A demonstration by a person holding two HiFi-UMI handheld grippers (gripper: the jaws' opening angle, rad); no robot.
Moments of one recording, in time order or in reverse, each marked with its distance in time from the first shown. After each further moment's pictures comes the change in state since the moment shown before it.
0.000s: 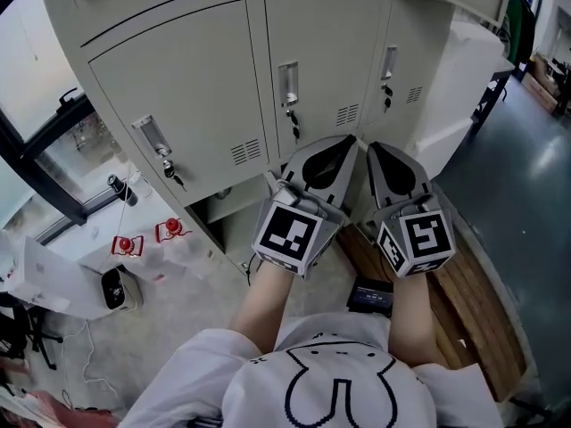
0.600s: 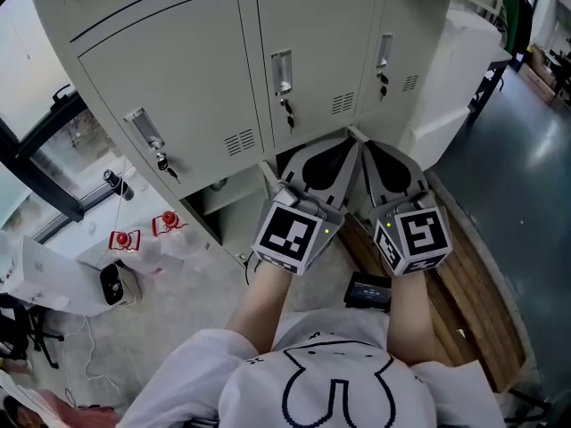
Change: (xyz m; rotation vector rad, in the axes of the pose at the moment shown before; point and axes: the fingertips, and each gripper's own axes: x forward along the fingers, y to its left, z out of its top) left arm -0.005 -0.015 -0.015 -0.022 0.030 -0.017; right arm -0.009 0.007 -0.013 0.008 0.049 0.012
